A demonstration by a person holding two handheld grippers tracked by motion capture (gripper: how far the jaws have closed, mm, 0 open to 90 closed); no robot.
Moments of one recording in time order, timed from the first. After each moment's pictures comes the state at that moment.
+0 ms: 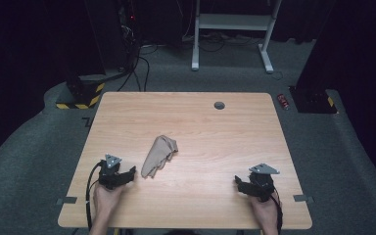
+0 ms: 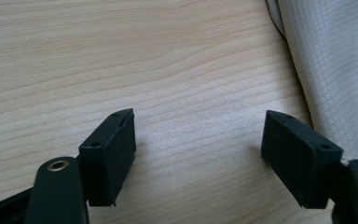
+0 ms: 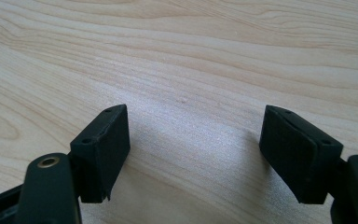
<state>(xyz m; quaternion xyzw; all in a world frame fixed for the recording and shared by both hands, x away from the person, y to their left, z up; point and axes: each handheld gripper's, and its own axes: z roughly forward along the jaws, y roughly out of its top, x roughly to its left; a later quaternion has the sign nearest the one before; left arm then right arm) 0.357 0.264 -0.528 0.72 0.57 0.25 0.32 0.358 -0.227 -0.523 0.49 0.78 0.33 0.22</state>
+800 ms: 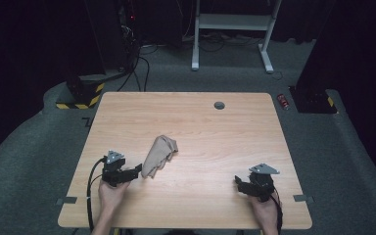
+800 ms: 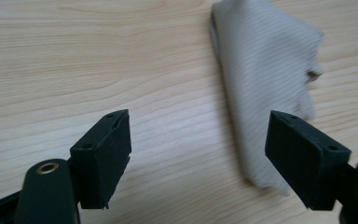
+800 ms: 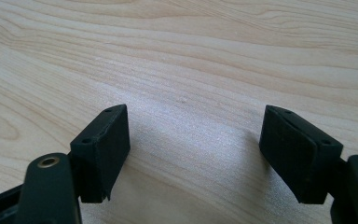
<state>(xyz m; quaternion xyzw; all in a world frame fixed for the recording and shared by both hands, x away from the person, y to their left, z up) 0.362 0.251 -0.510 0.71 0.55 0.19 0.39 0.358 -0.227 -0.523 0.49 0.78 0.33 0.21</state>
